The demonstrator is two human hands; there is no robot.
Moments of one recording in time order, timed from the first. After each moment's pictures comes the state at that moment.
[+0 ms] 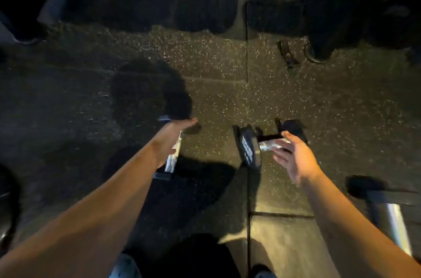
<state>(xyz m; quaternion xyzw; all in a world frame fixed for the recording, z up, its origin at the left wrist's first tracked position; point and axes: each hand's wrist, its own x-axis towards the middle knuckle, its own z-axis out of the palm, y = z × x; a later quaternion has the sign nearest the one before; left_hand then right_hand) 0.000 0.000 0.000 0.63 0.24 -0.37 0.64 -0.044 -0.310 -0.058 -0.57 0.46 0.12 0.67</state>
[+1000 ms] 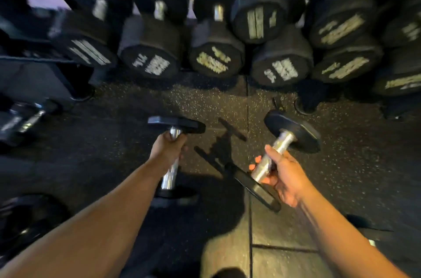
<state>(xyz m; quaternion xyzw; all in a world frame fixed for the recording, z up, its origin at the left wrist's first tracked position) 0.053 0.057 0.163 0.79 0.26 -0.17 0.53 -0.010 -0.229 0.196 -0.54 0.33 0.14 0.76</state>
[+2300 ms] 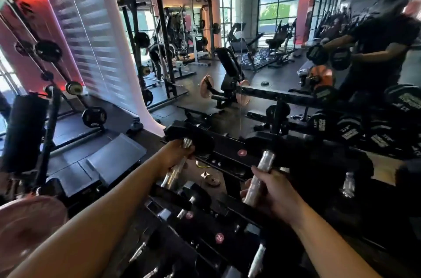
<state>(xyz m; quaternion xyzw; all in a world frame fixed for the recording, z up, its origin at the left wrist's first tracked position) 0.392 0.537 0.792 0.79 0.24 0.10 0.56 0.468 0.260 0.747 -0.59 -0.04 0.33 0.73</state>
